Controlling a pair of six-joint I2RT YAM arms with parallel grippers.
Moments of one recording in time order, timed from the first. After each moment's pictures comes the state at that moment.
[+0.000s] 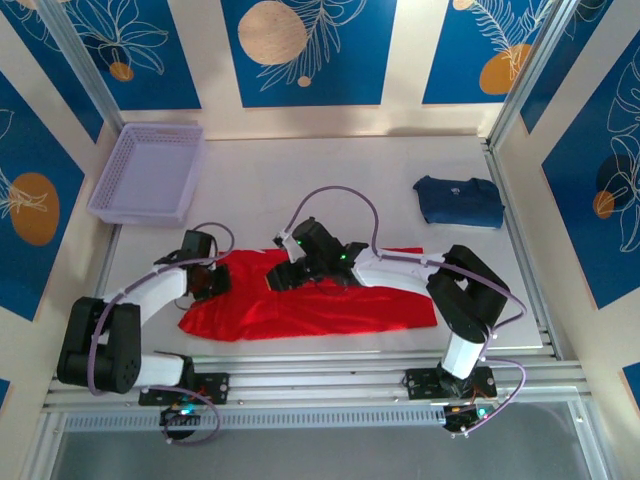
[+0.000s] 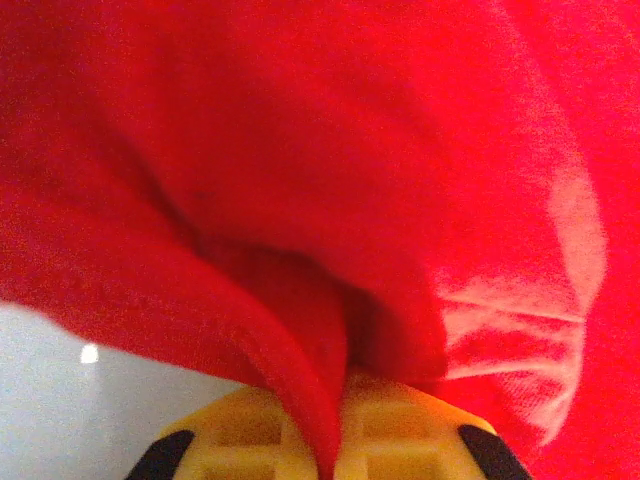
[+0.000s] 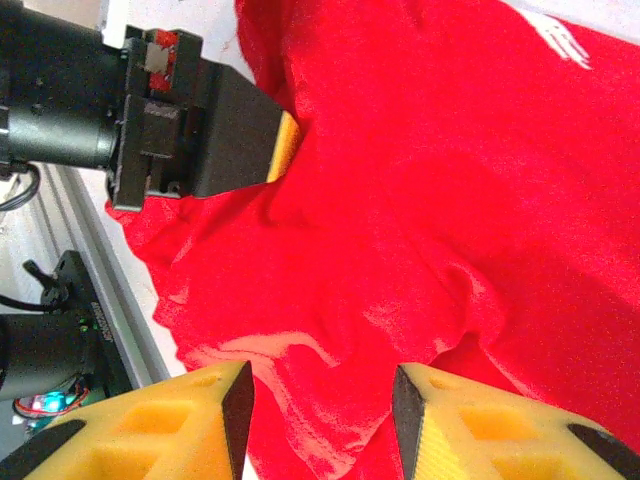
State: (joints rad) left arm -0.18 1.35 0.58 -0.44 0.18 -0.47; right arm 0.91 1.74 1.06 -0.10 -0.37 0.48
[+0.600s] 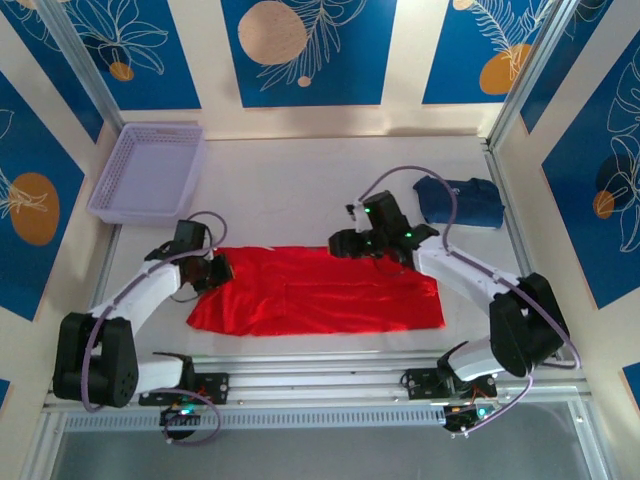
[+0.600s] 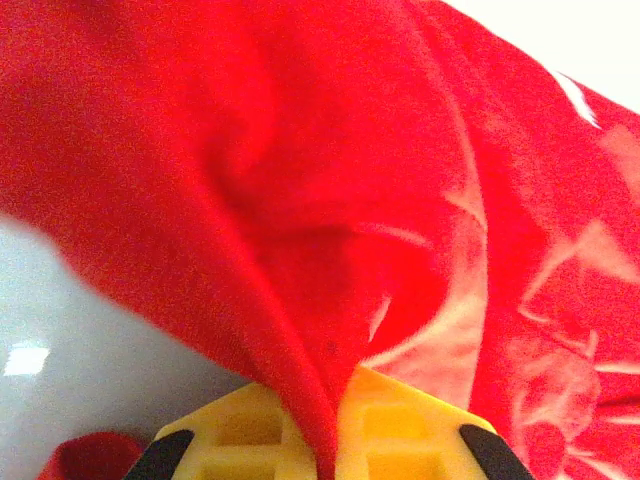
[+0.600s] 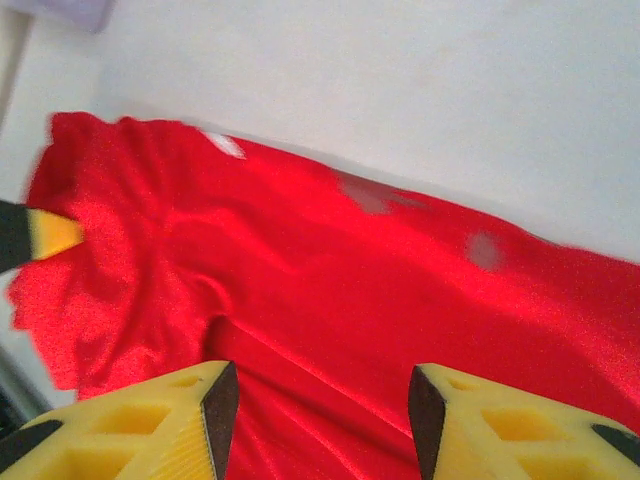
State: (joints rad) left arm -0.12 1.25 0.69 -0.61 0.24 -0.51; right arm 0.53 1.40 0.92 -0.38 -0.32 0.44
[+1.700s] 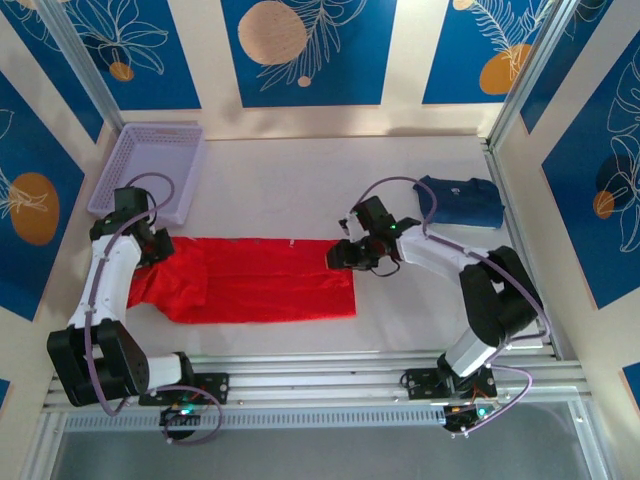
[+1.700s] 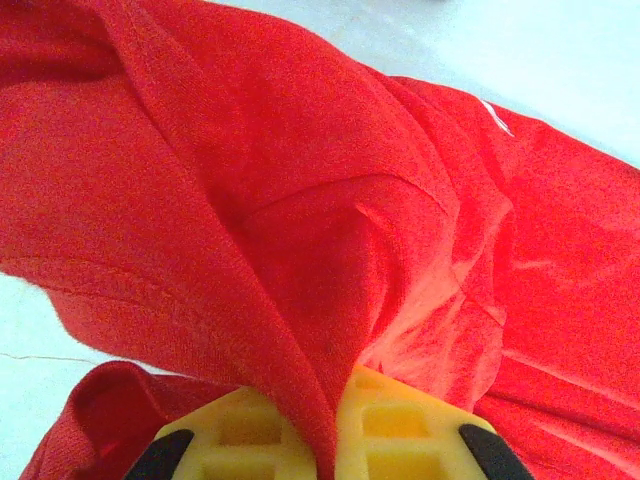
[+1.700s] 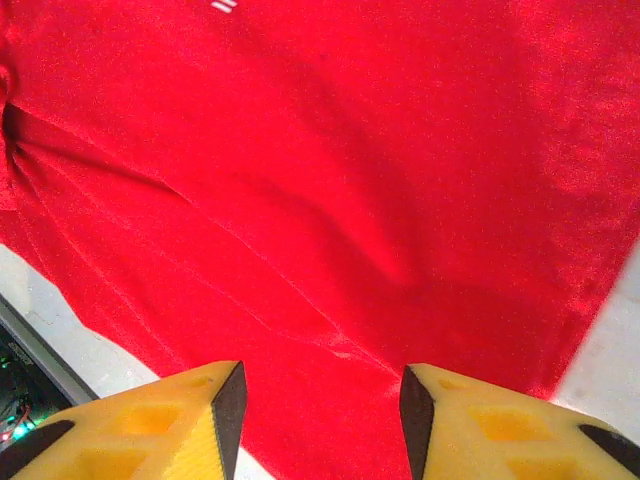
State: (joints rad) left arm 0.19 1.28 1.06 -0.97 -0.11 -0.21; right arm 0.55 1.63 1.01 -0.48 -0.45 0.45
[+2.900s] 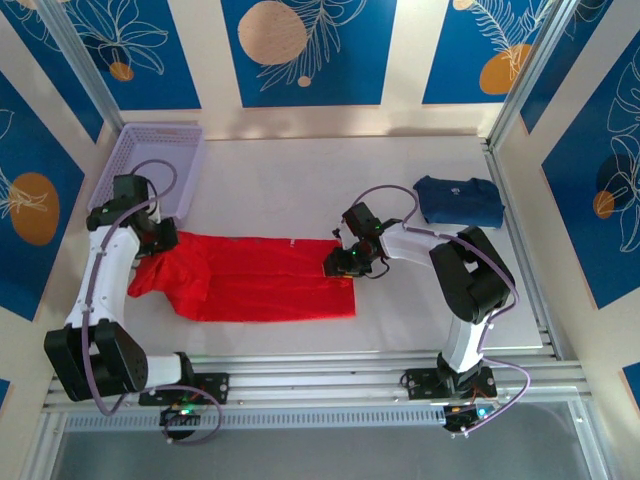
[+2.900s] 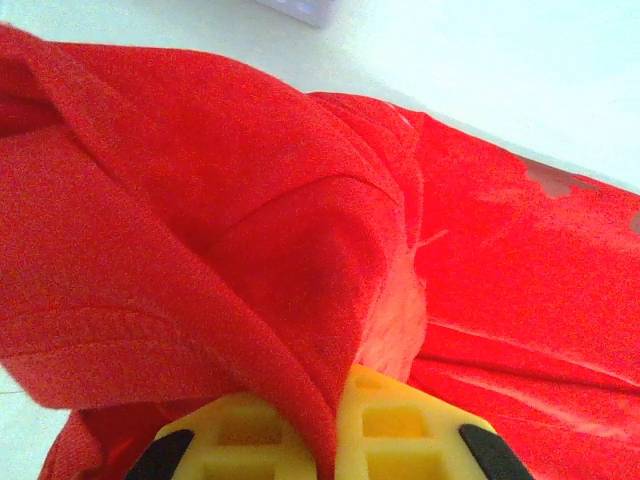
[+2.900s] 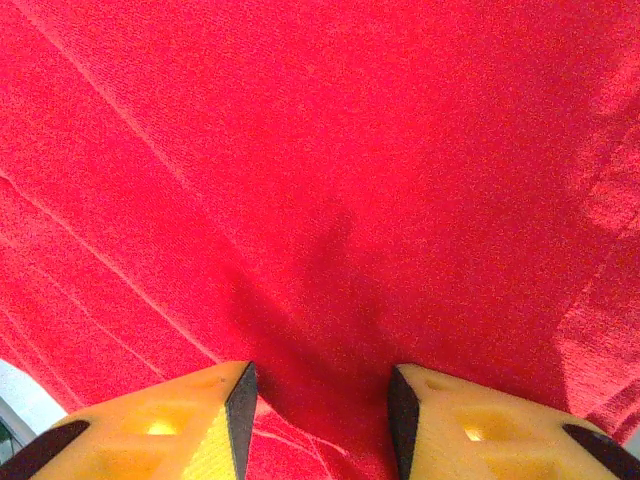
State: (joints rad) left arm 0.13 1.30 1.19 -1.05 0.01 -0.16; right arm 0.56 1.80 1.03 -0.46 -0.44 0.43
